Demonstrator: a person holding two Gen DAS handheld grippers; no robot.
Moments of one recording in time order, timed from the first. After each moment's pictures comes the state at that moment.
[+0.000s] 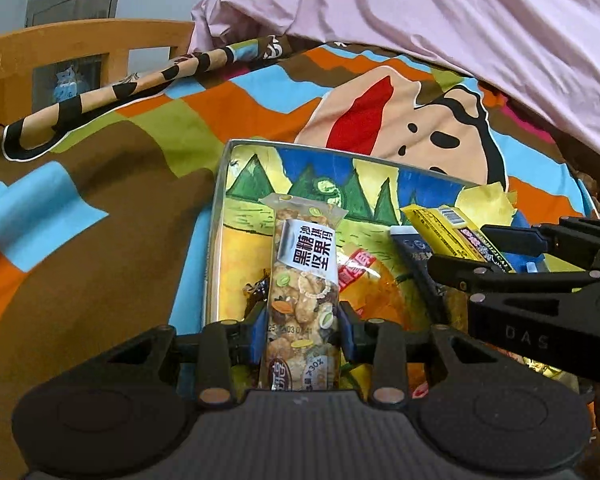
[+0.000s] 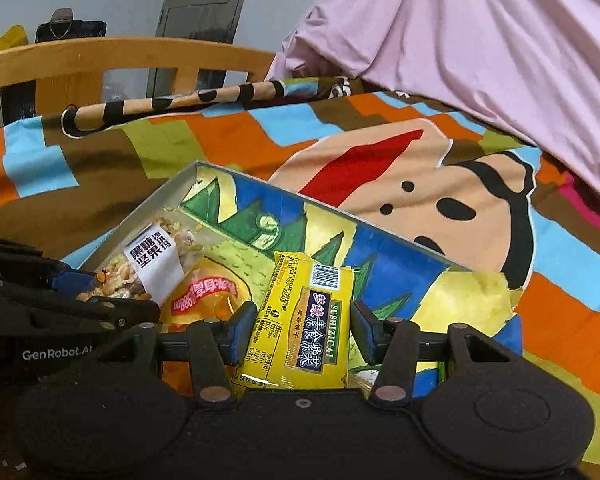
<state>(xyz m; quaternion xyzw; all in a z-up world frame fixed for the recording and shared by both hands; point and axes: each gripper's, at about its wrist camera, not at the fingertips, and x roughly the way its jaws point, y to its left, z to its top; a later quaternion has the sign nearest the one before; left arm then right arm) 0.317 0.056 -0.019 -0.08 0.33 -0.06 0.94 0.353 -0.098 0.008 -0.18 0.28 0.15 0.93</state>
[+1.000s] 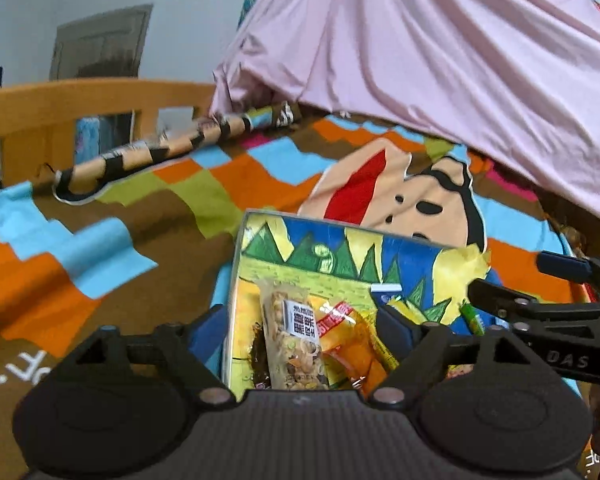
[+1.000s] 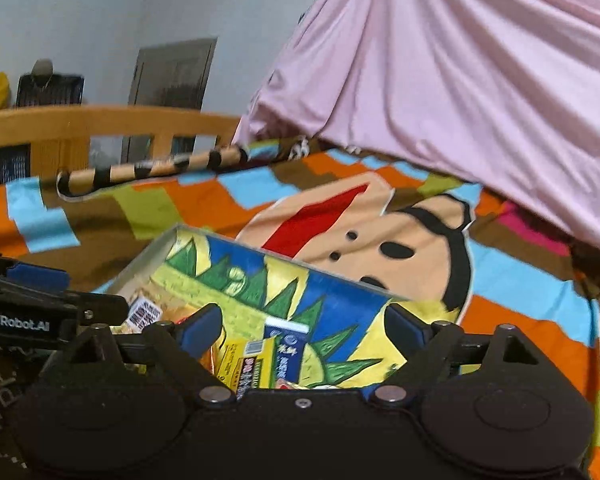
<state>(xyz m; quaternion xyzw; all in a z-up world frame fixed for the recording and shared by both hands) 0.262 0.058 0.029 -0.11 0.25 -0.04 0.96 0.291 -0.138 0.055 -0.14 0.17 0.12 0.97</state>
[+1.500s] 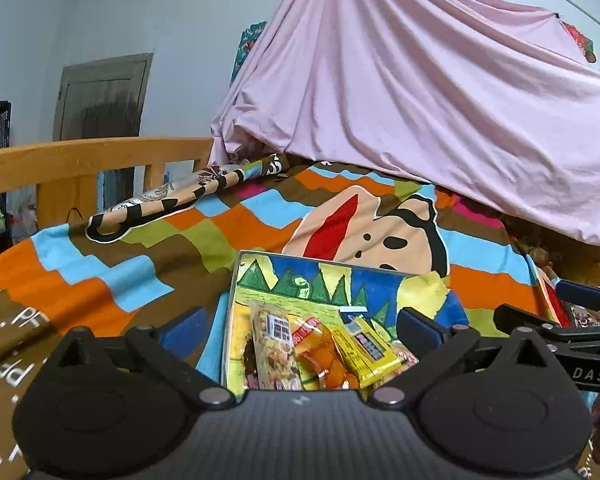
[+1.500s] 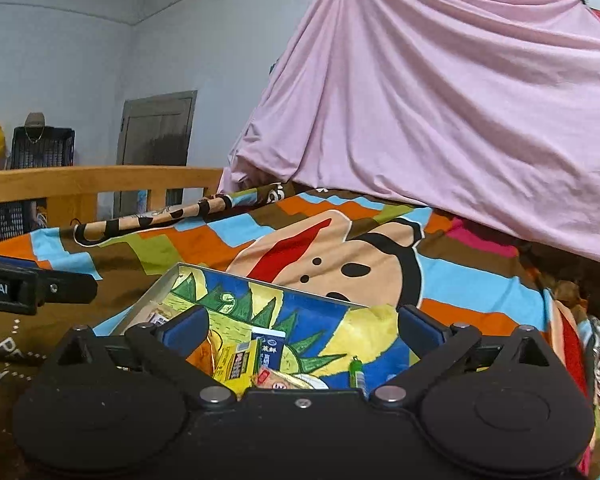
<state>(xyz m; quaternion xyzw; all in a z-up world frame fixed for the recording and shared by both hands) 0.179 0.043 0.068 -0.09 0.19 -0.04 0.98 0.201 -0.187 0.080 -0.10 0.13 0.10 0.98</state>
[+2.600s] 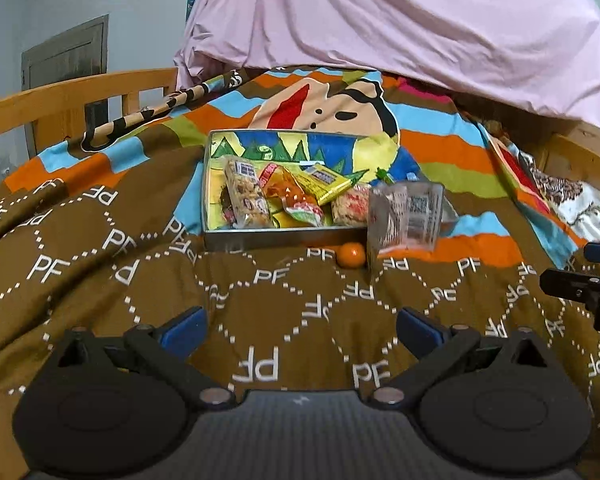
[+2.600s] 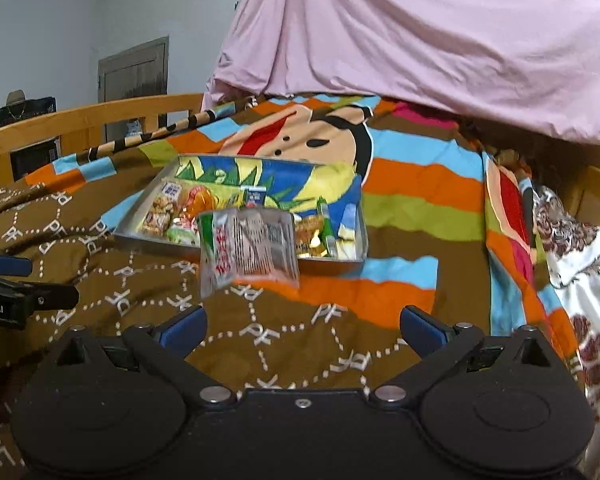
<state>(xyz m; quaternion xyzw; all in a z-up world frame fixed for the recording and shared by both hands) 0.062 0.012 0.001 -0.01 0.29 -0.08 0.95 0.053 -0.249 0.023 -0.06 0.25 0.07 0.96</state>
